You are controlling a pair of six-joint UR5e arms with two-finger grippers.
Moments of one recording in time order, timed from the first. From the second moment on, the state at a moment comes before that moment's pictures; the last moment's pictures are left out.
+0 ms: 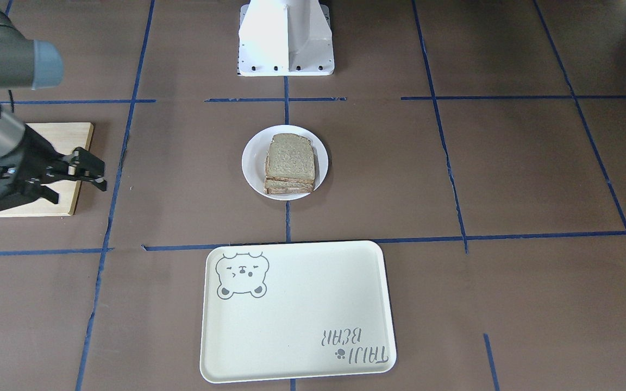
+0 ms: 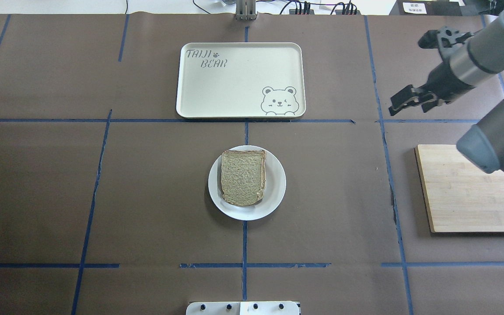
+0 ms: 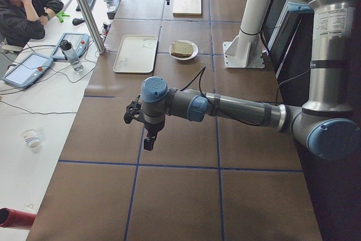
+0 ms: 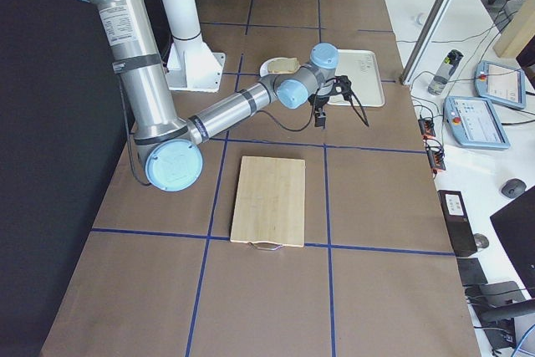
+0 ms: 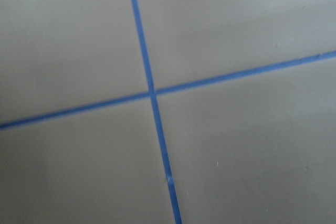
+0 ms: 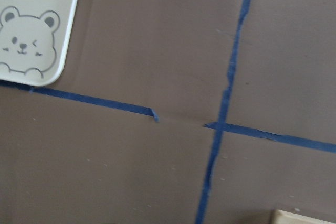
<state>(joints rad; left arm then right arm) -1.51 -1.53 -1.78 -1.68 -2.32 0.02 1.06 -1.34 1.79 -1.41 2.30 0.56</state>
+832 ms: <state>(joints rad) -1.39 -1.55 -1.80 -1.91 -2.40 -0.30 1.51 -1.79 1.86 -1.64 2.31 -0.29</state>
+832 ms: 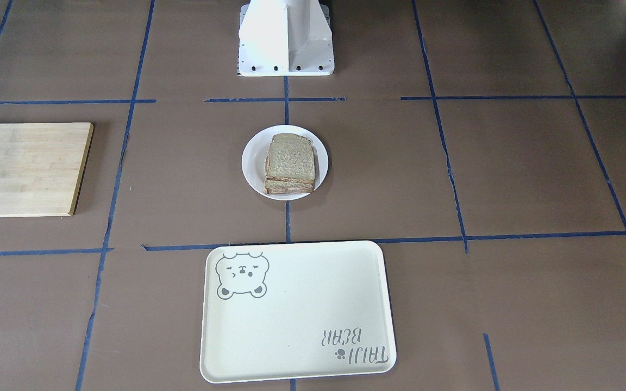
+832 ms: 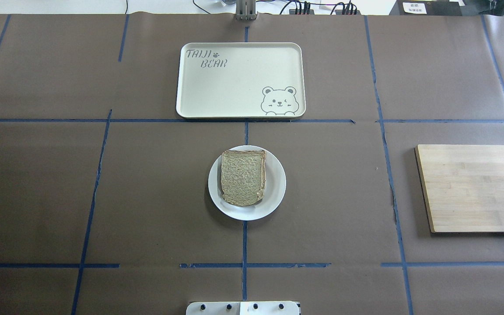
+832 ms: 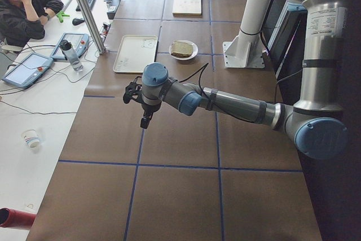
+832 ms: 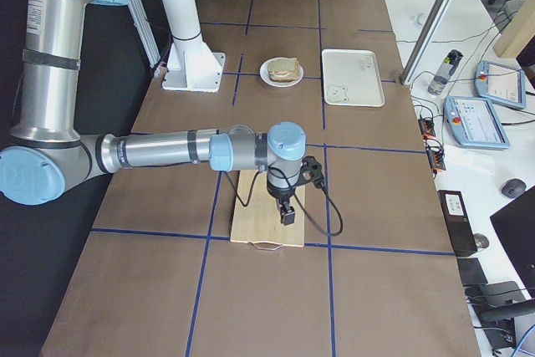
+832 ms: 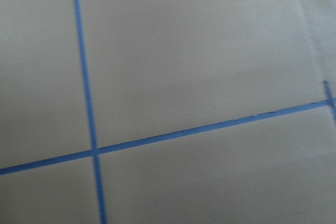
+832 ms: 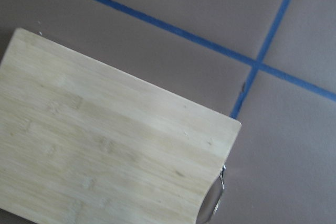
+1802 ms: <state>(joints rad) -0.79 -1.70 -1.78 -2.57 -2.18 -1.29 1.55 -1.85 1.84 -1.64 2.31 -0.29</state>
